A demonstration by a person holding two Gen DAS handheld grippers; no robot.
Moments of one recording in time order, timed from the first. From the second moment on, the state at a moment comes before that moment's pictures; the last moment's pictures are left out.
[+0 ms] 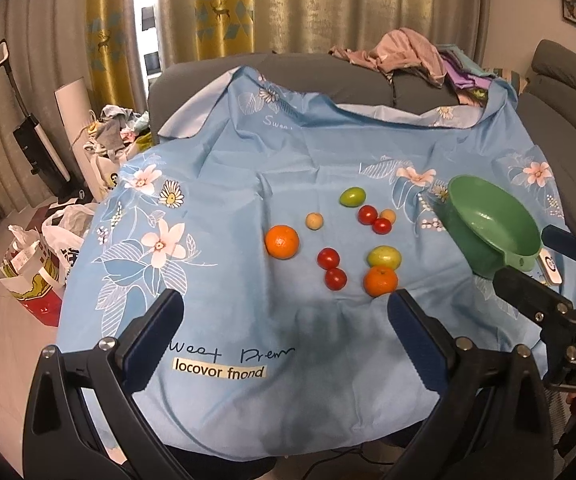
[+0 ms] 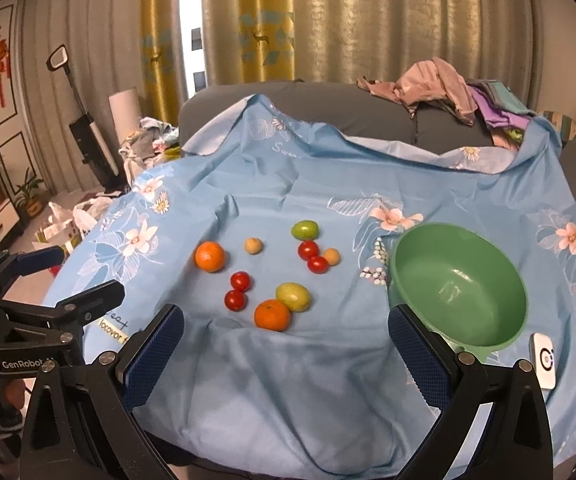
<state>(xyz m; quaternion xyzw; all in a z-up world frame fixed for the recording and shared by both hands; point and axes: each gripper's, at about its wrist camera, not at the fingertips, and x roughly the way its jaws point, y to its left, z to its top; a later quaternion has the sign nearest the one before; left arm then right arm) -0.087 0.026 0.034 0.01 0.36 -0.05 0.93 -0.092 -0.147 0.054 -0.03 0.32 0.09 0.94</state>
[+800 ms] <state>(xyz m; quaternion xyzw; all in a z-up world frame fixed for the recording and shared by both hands) -0.099 0.023 0.048 0.01 0.34 -0.06 0.94 -0.115 -0.136 0.068 -0.04 0.29 0.10 0.95</state>
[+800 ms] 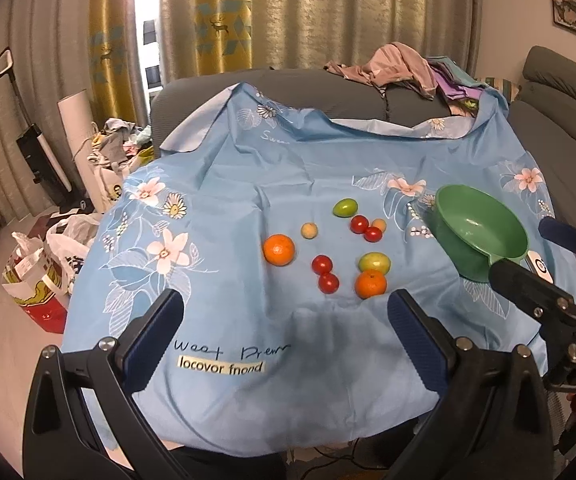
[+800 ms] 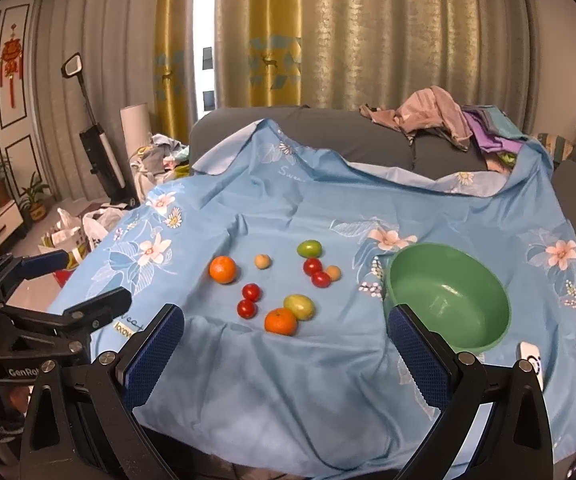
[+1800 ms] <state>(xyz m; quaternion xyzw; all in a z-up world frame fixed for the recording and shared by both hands) -0.044 0.016 0.049 0.04 0.35 -0.07 0.93 -0.058 -0.149 0.064 -0.03 0.32 0.08 0.94</state>
